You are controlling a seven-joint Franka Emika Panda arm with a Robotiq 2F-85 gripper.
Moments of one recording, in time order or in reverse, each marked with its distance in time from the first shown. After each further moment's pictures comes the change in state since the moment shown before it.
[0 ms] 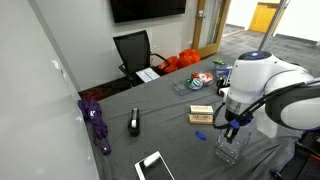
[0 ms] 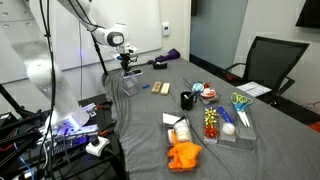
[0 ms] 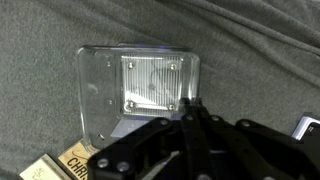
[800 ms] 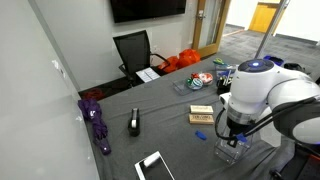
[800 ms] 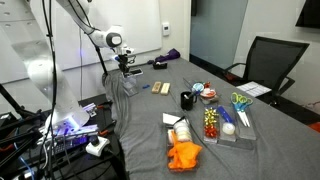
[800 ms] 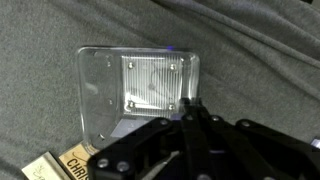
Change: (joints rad) arm 0.039 0.009 0.005 -0.018 -0.118 0.000 0.081
